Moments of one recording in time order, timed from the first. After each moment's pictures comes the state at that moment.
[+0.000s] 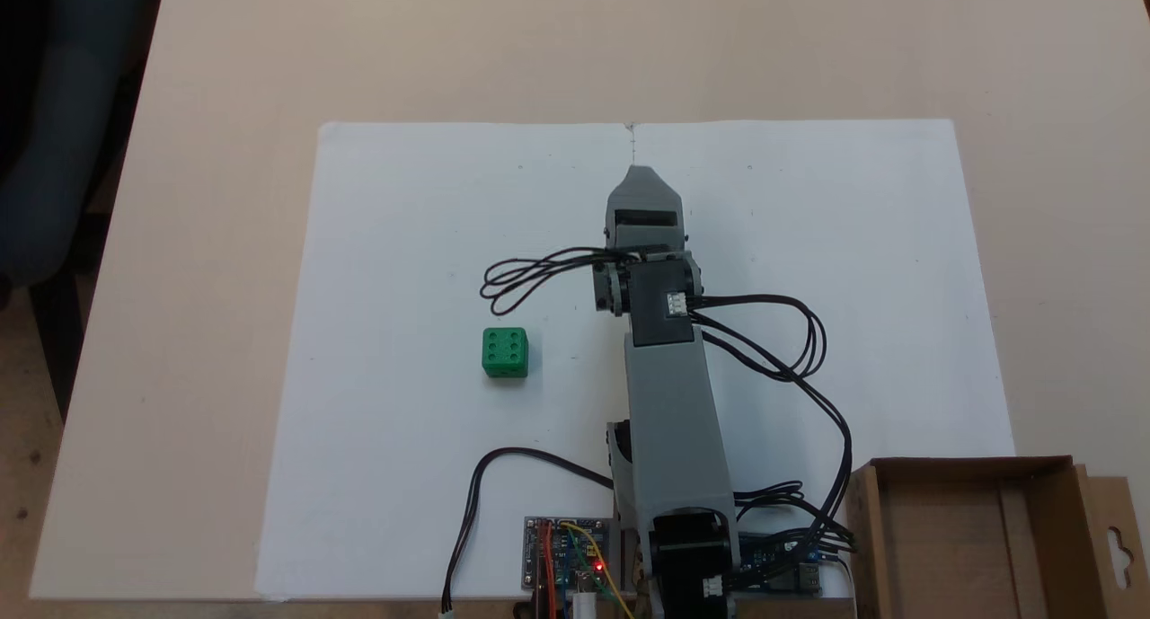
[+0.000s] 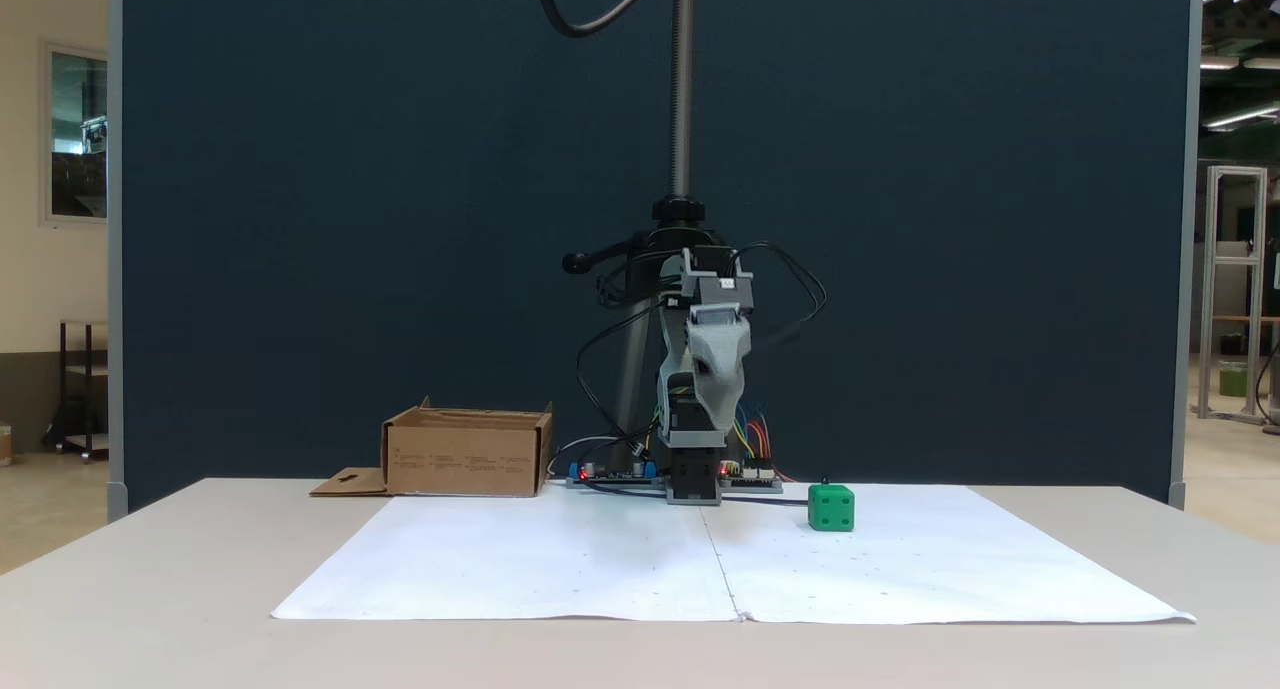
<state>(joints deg) -6.5 129.3 121.6 33.9 7.7</state>
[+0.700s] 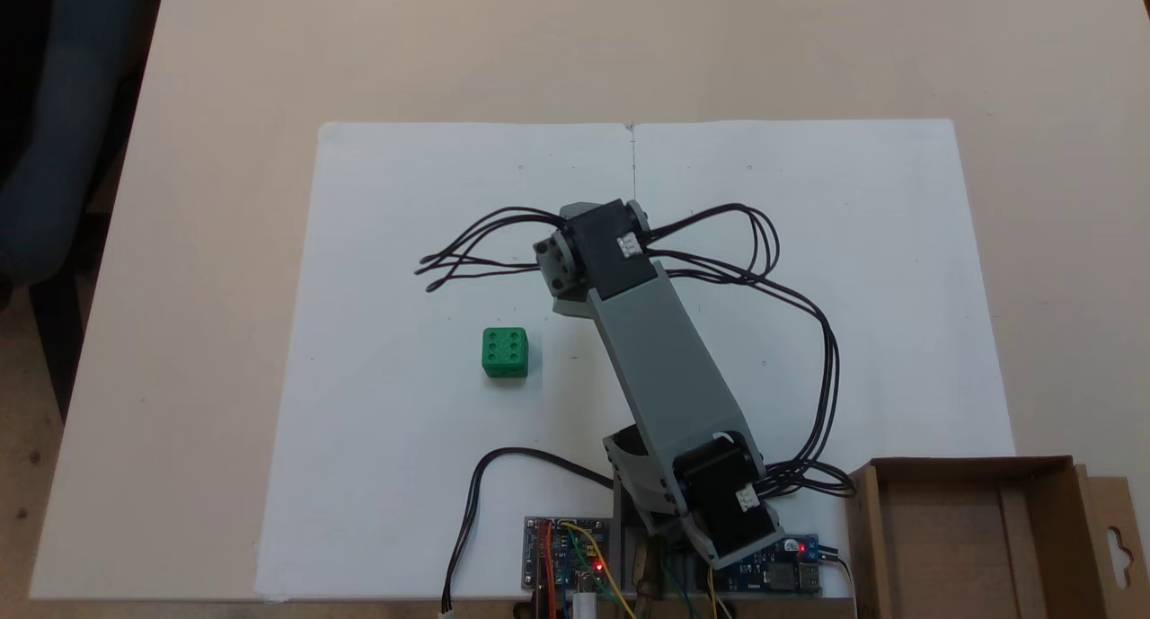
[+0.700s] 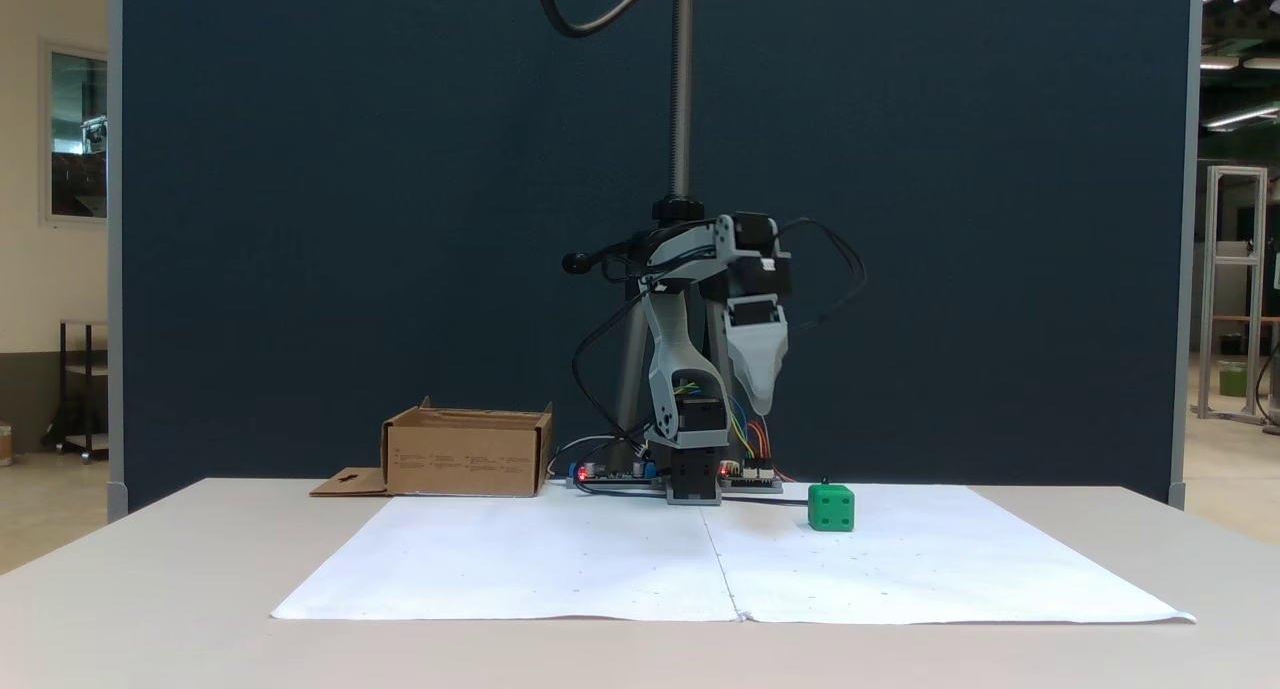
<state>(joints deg) -27.0 114.3 103.8 60.1 32.2</state>
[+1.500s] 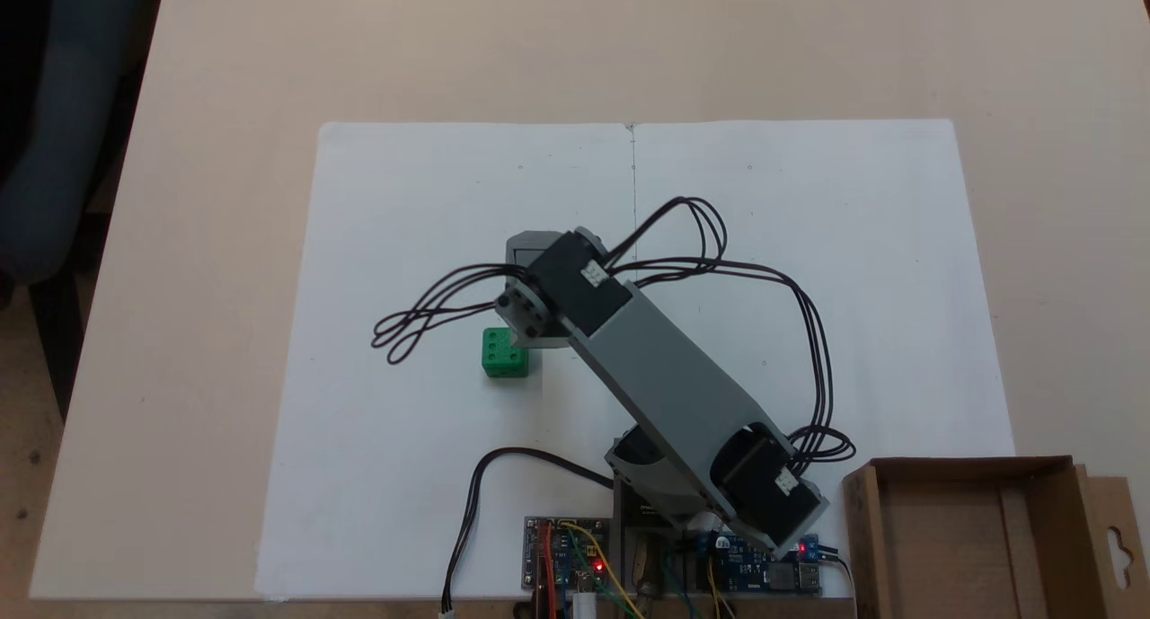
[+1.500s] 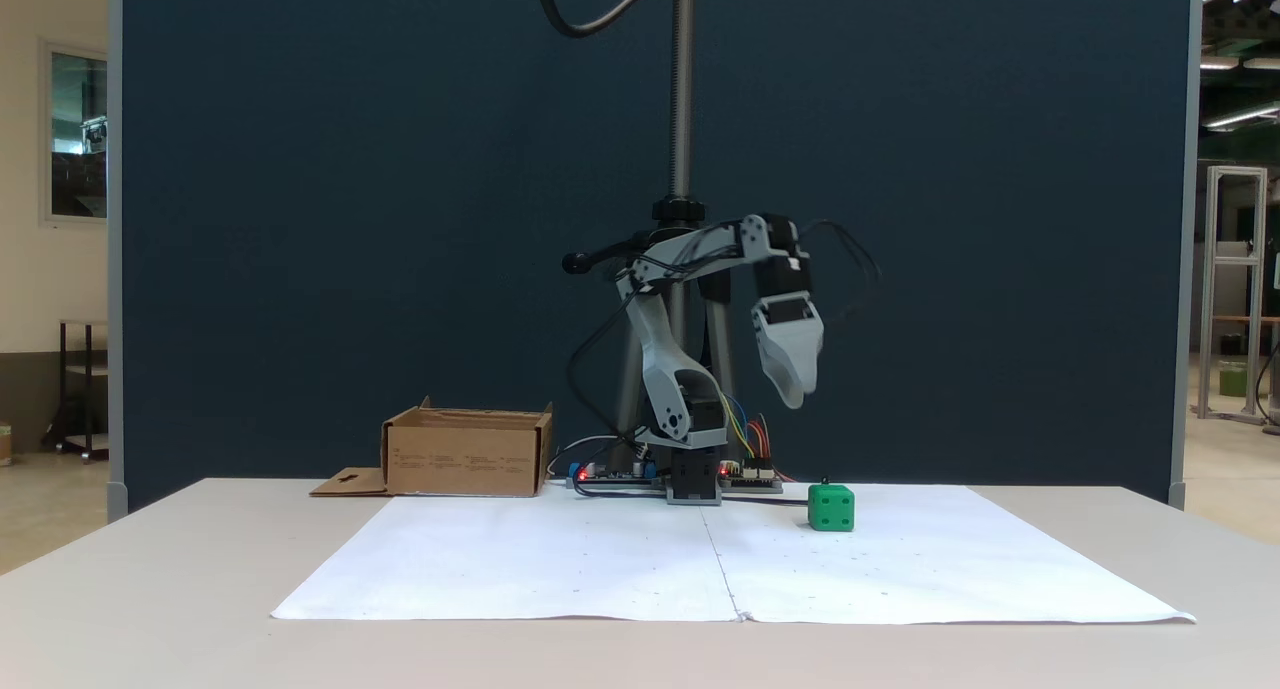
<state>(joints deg) -45.1 118.1 104.3 60.0 42.2</state>
